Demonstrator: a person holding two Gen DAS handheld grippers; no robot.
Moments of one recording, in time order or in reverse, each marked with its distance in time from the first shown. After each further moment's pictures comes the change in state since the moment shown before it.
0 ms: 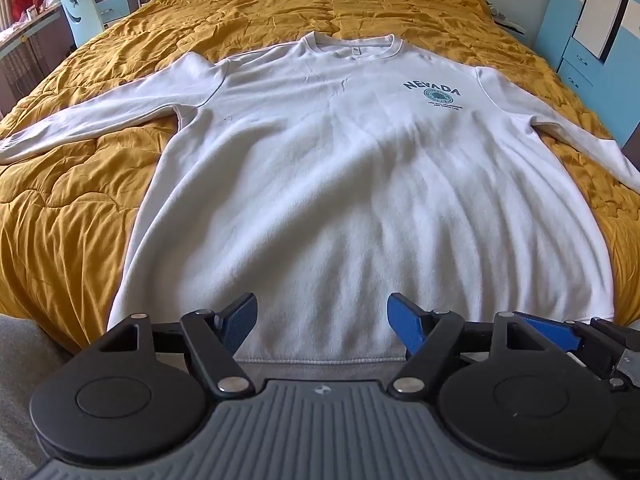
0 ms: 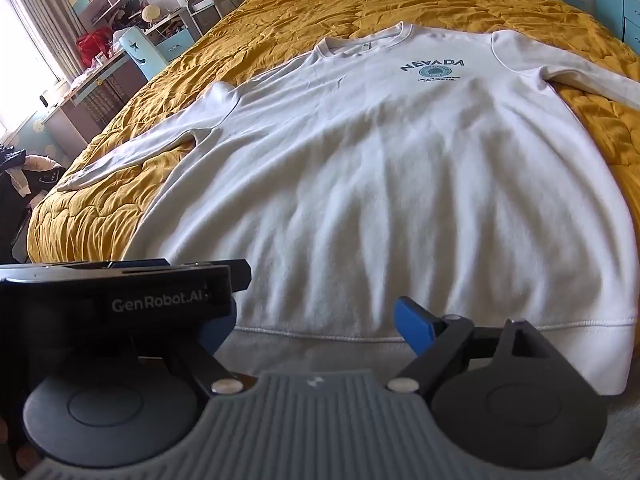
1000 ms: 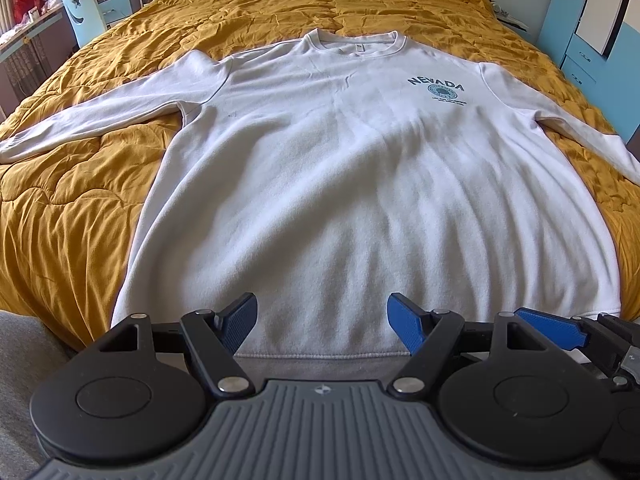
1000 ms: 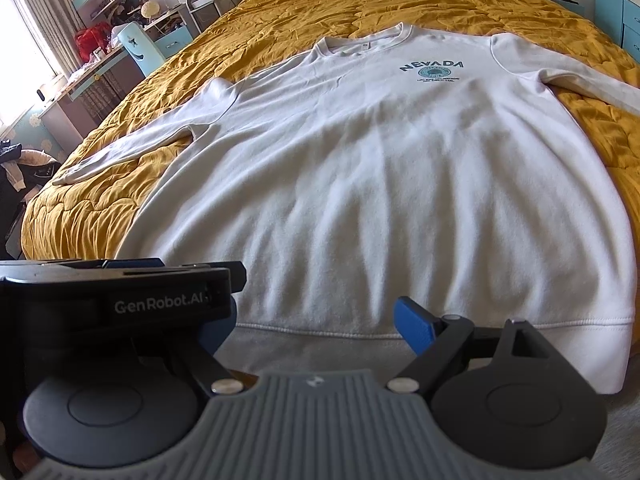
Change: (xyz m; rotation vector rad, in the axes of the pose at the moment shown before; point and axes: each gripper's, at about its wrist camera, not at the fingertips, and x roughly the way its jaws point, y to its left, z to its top) left arm 0.000 0.000 -0.004 0.000 0.004 0.010; right arm -0.001 0.003 0.000 -0.014 0.003 -0.016
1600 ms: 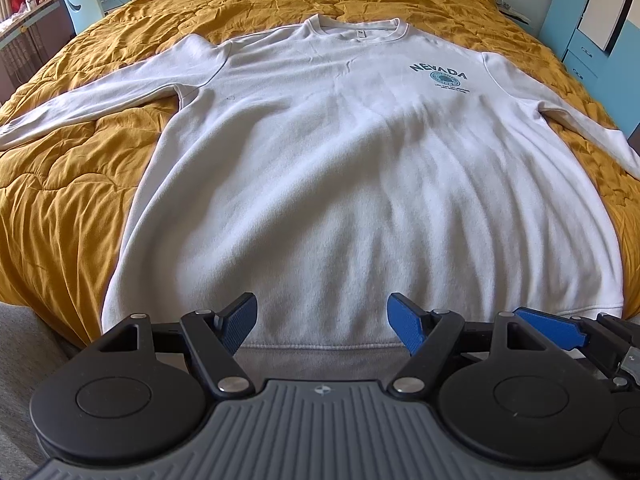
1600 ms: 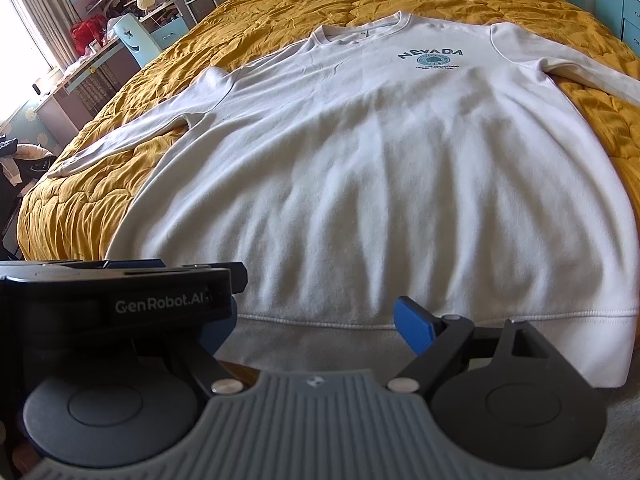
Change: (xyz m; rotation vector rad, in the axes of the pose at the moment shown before) left arm 0.010 0.002 -0.003 -0.007 0.034 -0.009; right arm 0.007 -0.001 -0.002 0.004 0.033 -0.009
